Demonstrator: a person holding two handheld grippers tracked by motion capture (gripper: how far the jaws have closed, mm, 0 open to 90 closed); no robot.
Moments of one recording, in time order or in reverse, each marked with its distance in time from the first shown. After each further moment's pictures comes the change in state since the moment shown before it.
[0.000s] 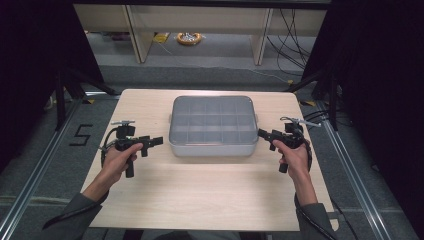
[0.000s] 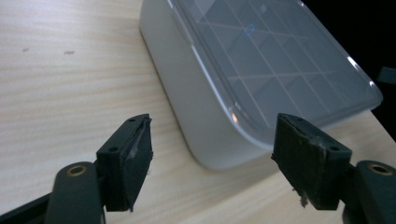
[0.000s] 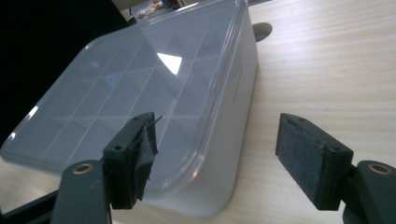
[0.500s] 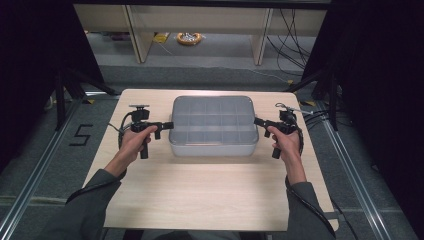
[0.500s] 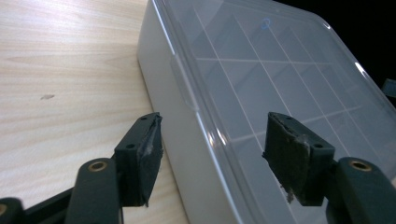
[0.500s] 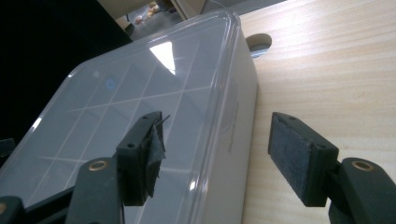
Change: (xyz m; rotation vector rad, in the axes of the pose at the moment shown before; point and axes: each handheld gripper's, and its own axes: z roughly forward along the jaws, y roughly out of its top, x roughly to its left) left arm -0.001 0.039 0.053 0.038 0.042 -0.030; right arm -0.020 0.034 0.043 -0.050 0.003 -0.129
